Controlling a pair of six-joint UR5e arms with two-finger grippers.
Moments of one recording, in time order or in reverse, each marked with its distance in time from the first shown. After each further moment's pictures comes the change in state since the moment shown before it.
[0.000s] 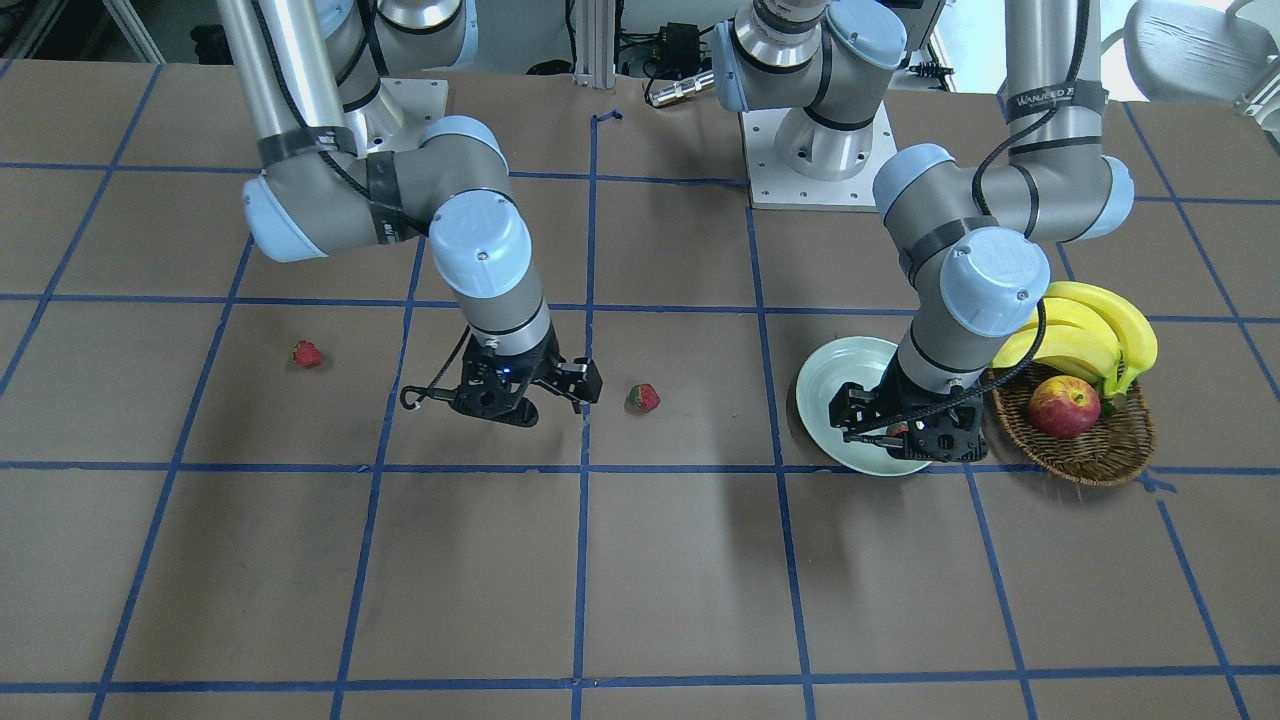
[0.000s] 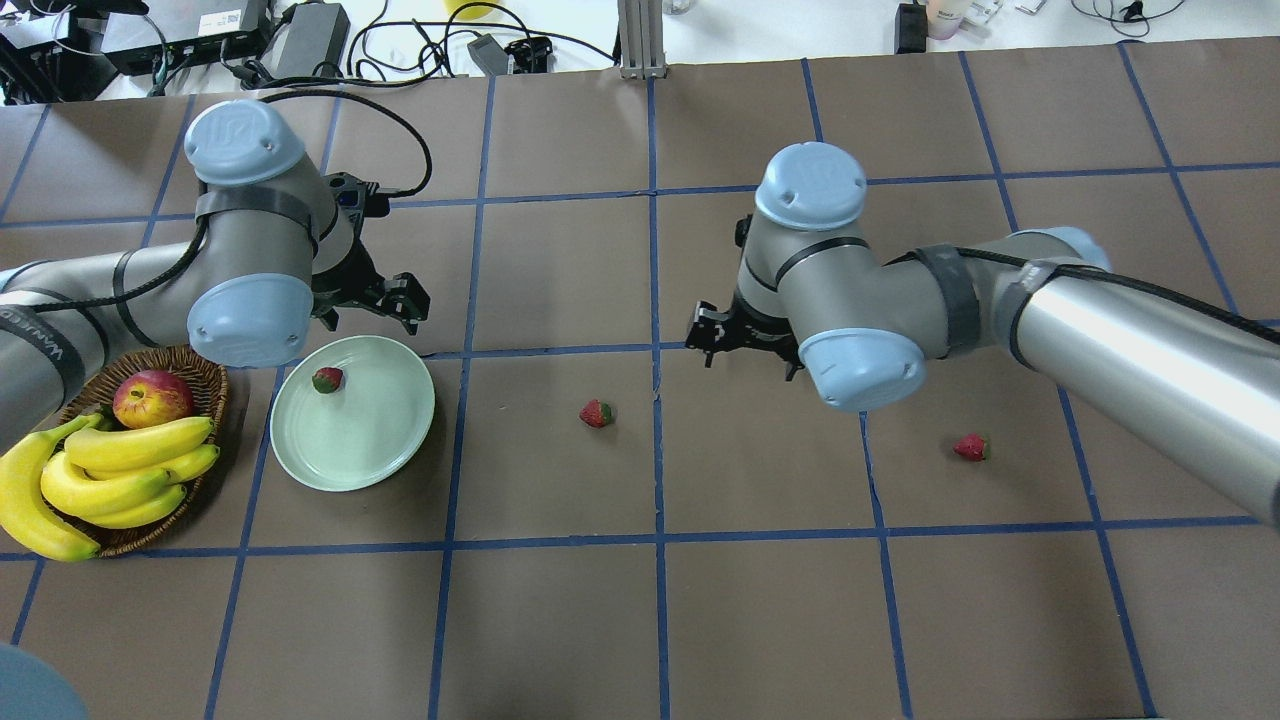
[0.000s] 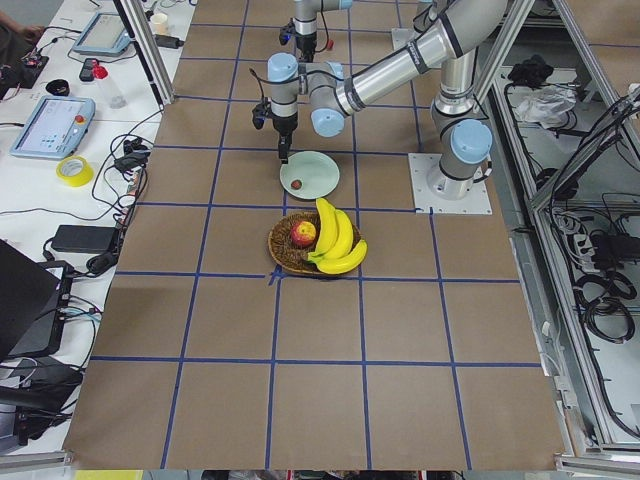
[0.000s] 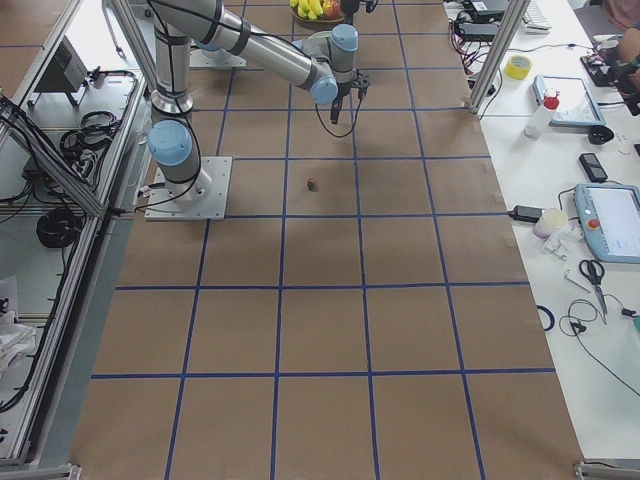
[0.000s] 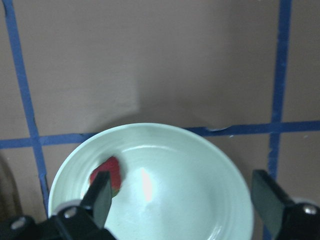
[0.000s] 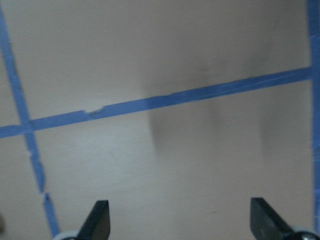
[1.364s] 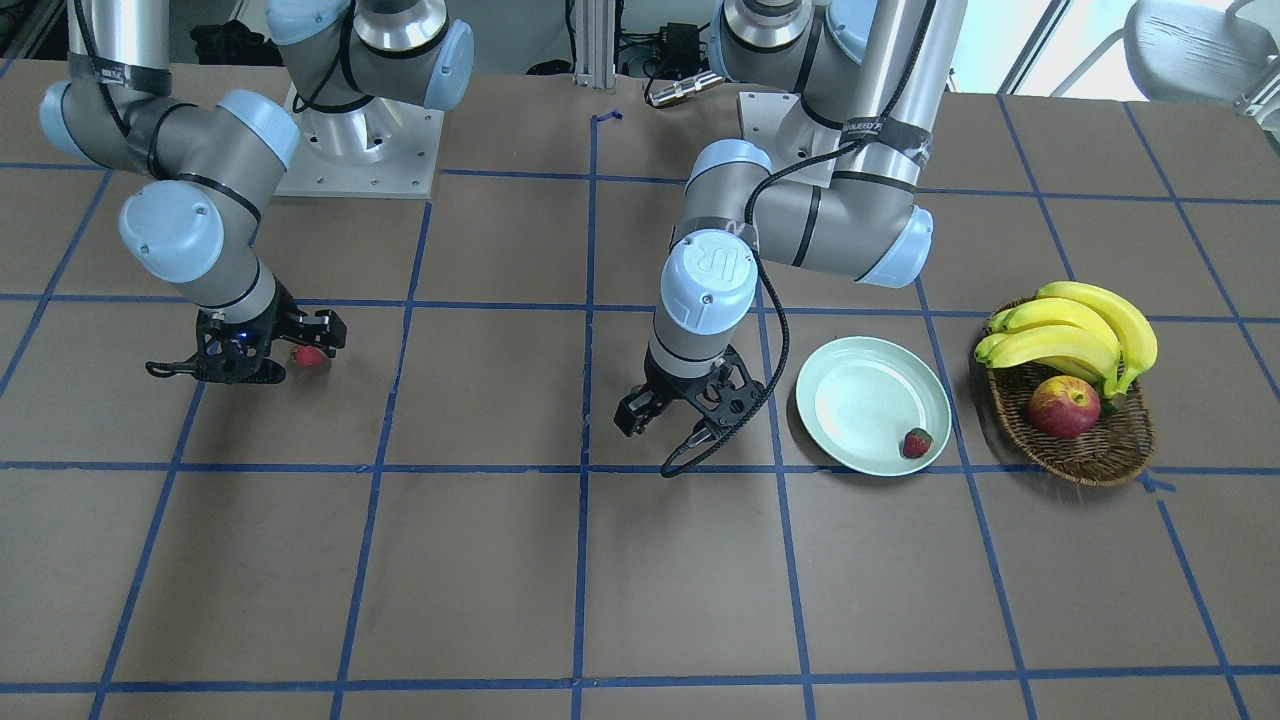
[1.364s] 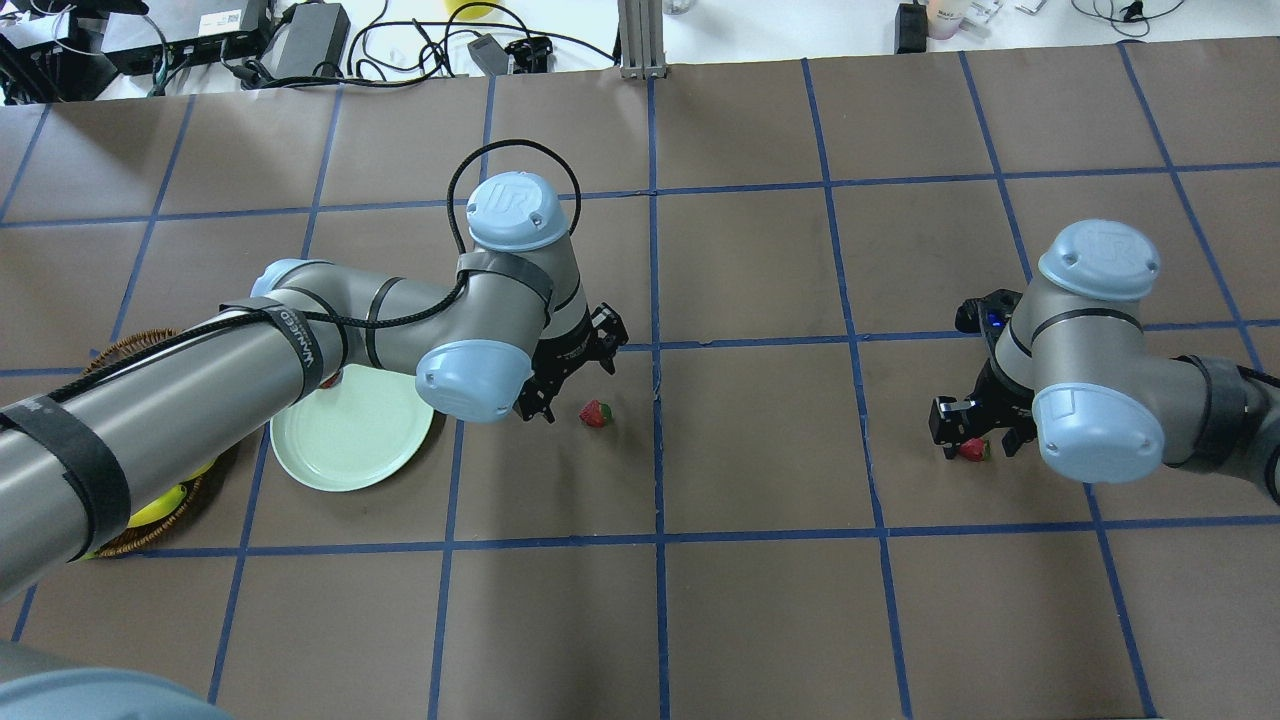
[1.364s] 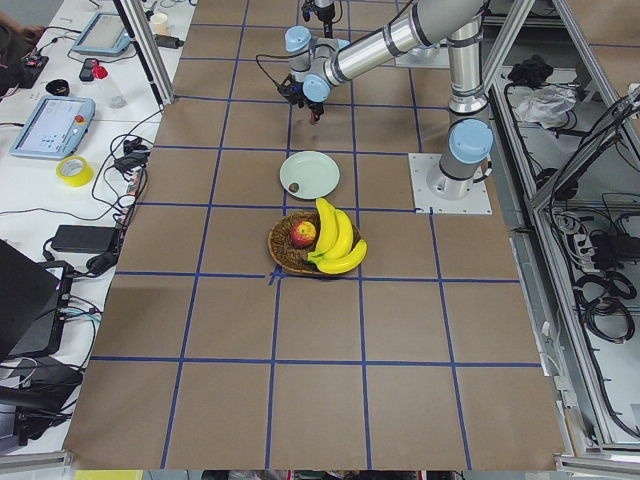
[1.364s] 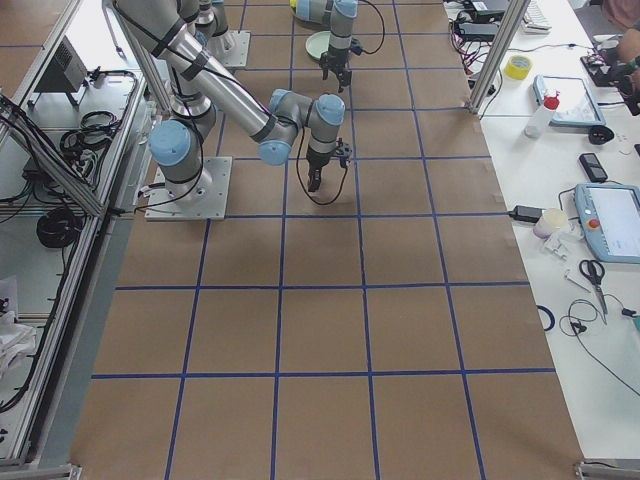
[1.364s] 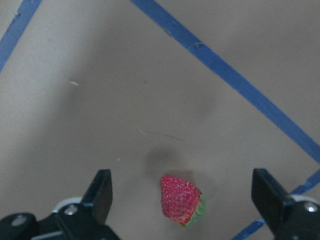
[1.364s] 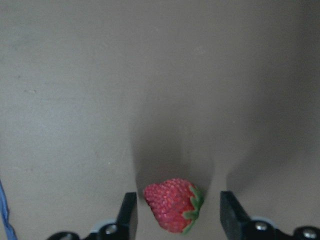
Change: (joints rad) left arm -0.319 -0.140 -0.006 0.020 -0.134 -1.066; right arm -0.417 -0.119 0.295 -0.047 -0.130 -0.571
